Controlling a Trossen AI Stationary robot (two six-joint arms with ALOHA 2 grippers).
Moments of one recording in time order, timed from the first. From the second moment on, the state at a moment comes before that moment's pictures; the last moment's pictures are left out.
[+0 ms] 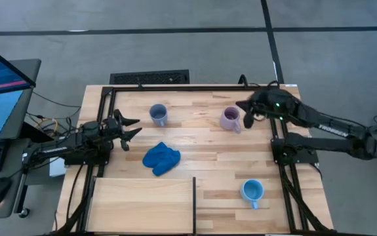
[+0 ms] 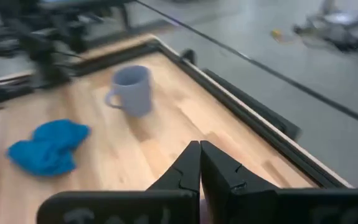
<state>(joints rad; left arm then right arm) 0.22 0.01 0.02 0.02 -0.12 -0.04 -0.44 0.75 0.68 -0.33 0.03 0.07</state>
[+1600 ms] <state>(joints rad) 0.22 0.01 0.02 0.01 -0.16 -0.05 -0.62 1.32 1.00 -0.82 0.07 0.26</state>
